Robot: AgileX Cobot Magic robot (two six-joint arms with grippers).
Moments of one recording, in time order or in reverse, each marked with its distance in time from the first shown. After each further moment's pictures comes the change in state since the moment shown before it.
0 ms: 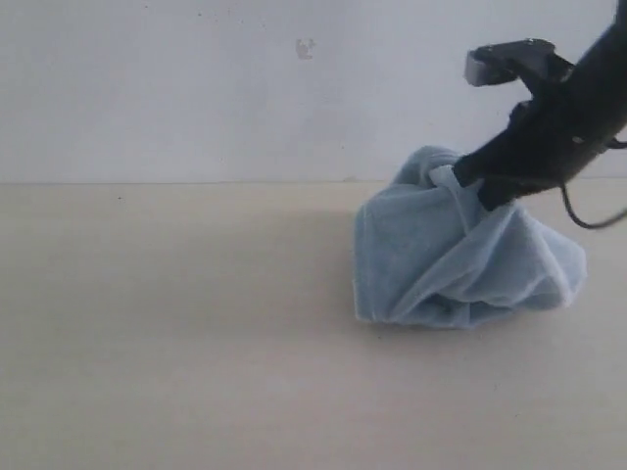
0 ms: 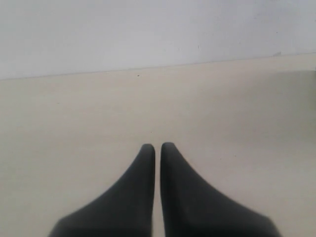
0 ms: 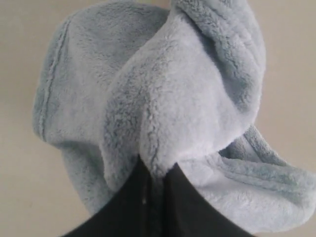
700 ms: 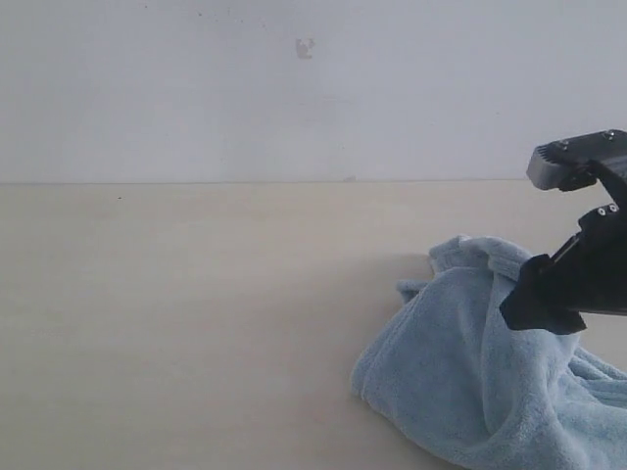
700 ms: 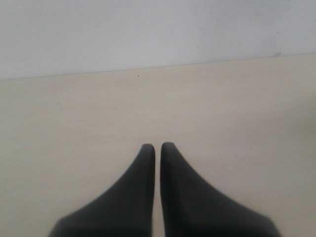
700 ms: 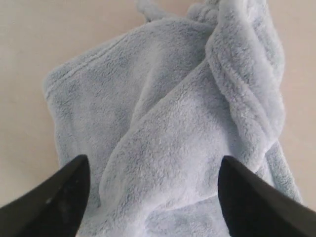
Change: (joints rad) left arm 0.000 0.000 0.000 0.000 0.000 0.000; right arm 0.000 -0.344 0.481 0.091 -0.123 -0.077
